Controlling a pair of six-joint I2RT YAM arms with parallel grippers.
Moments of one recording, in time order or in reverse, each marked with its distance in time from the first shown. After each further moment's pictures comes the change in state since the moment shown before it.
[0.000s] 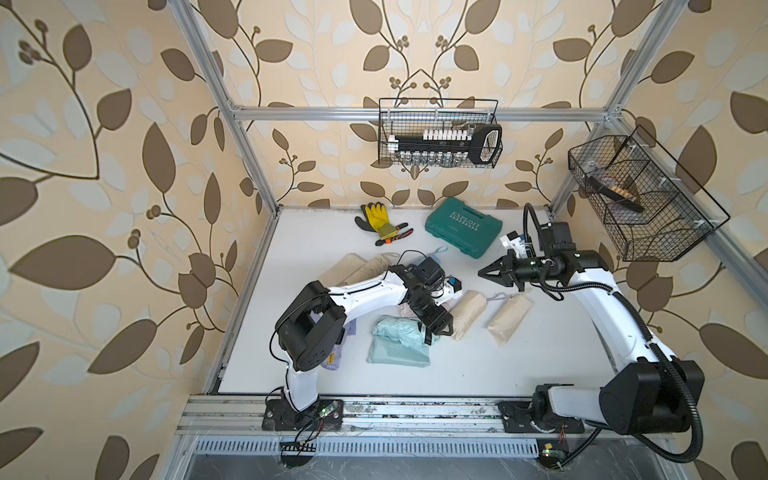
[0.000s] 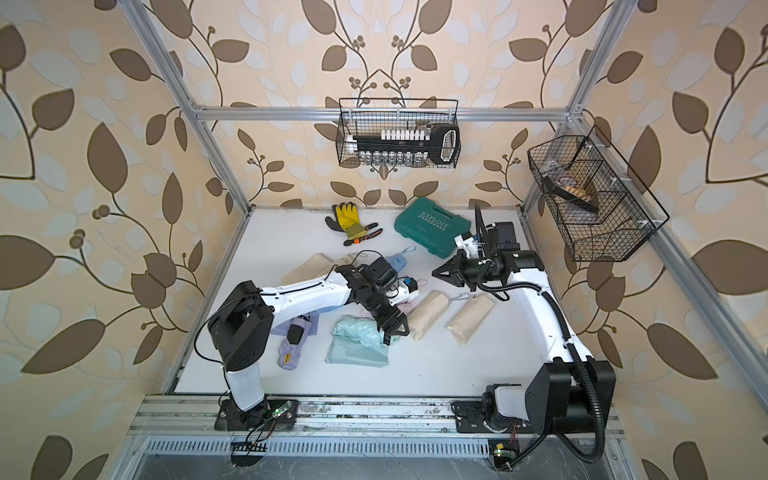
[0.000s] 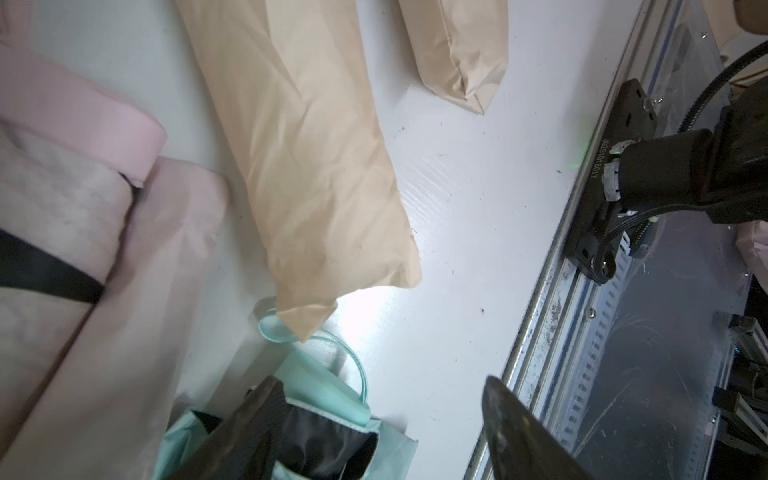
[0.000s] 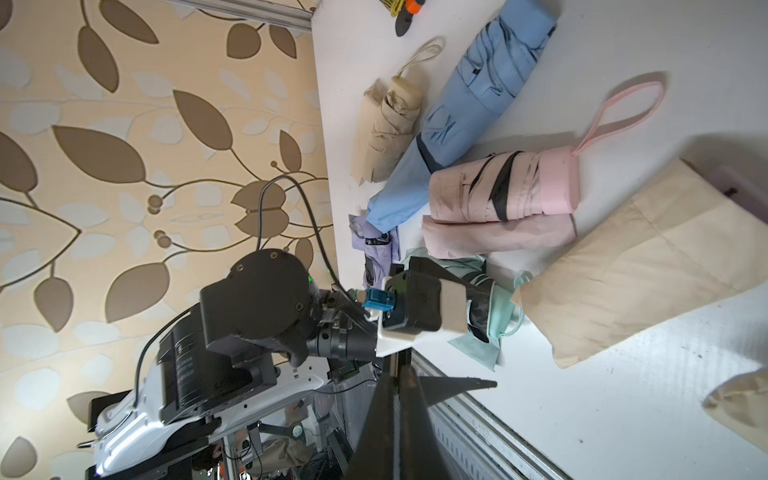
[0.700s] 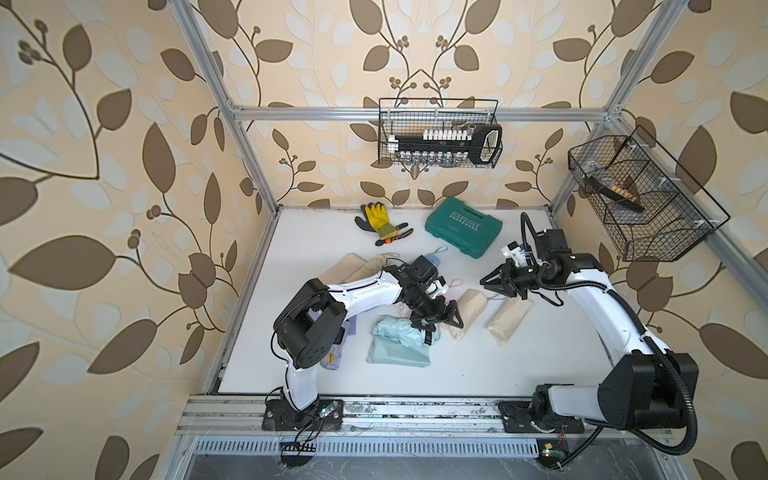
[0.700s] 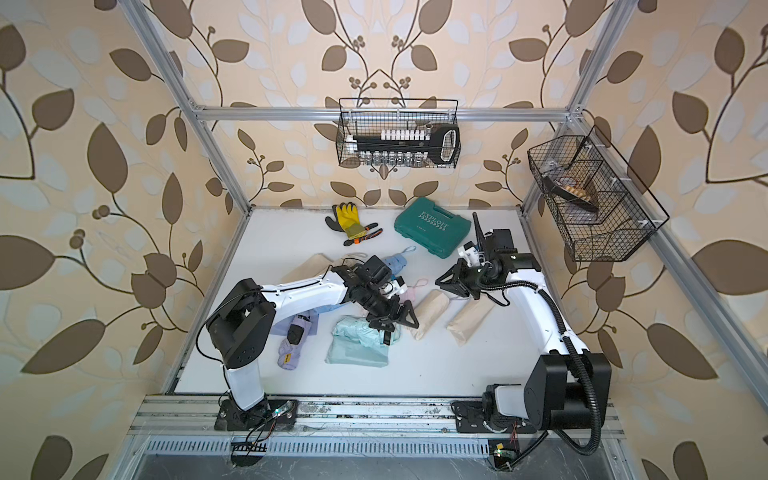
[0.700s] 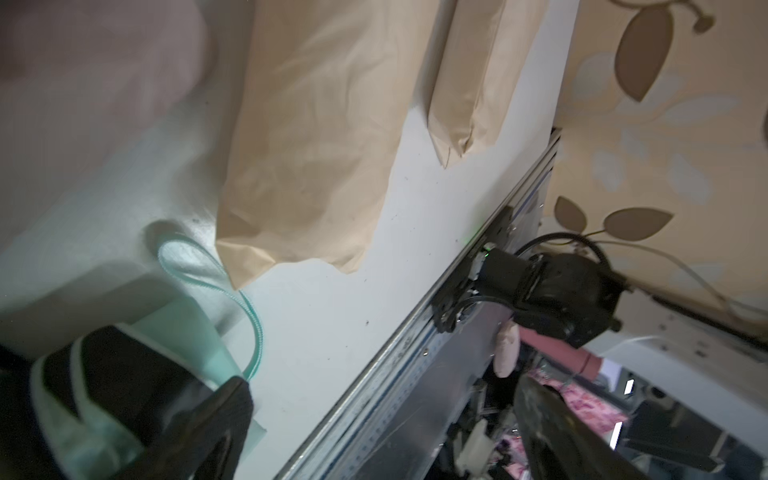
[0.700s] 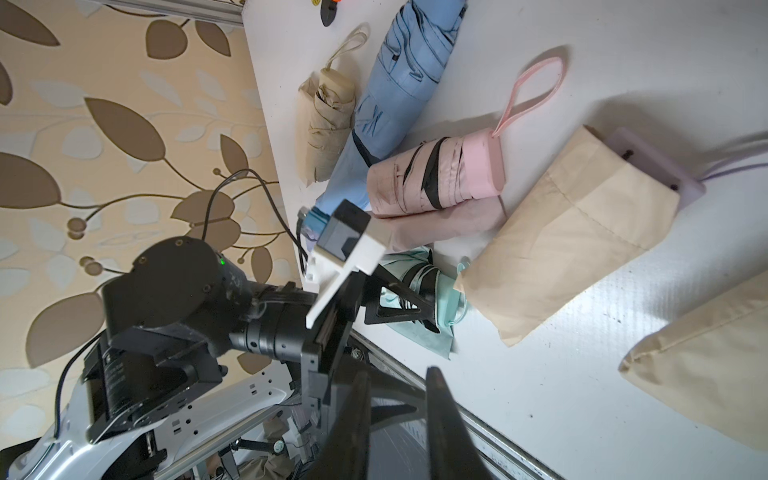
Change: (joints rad) left arm 0.071 0.002 -0.067 0.164 0.248 -0.758; right arm -0.014 0.019 -0.043 -0.053 0.090 -0.055
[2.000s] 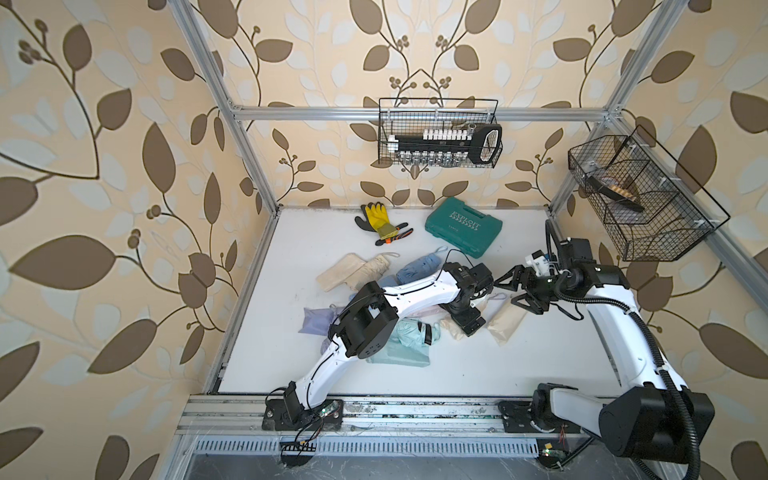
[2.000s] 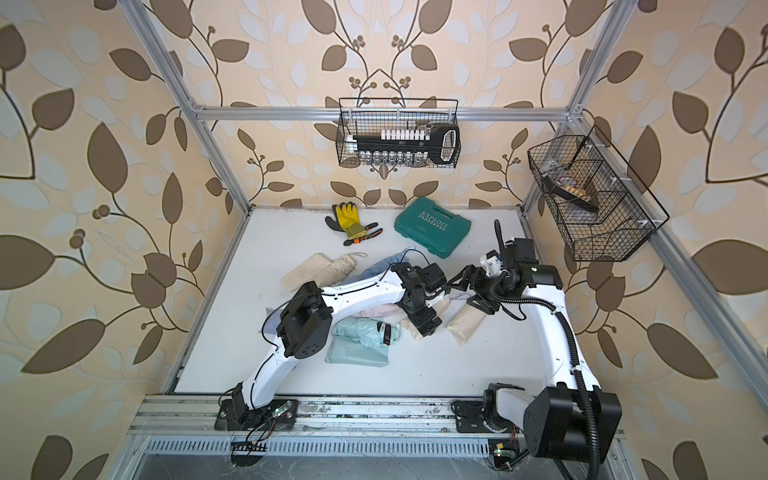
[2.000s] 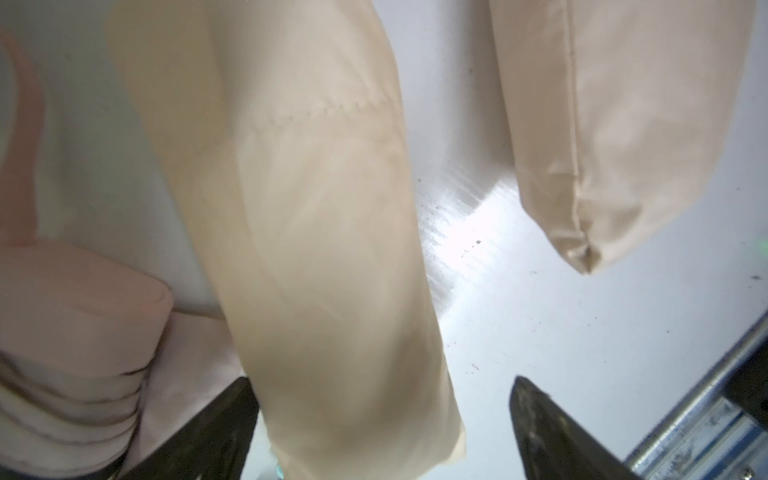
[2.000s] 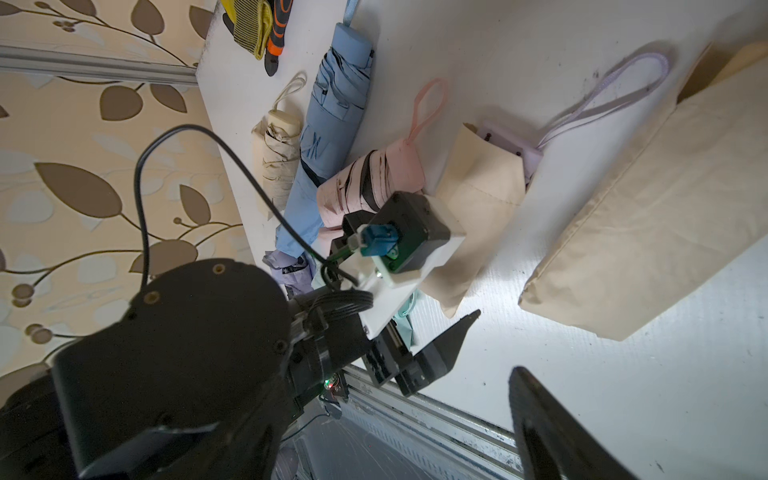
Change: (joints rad) left arm -0.233 0.470 0.729 -0.533 -0.636 0.679; right arm -0.124 -0.142 -0.026 -0.148 0.135 -0.024
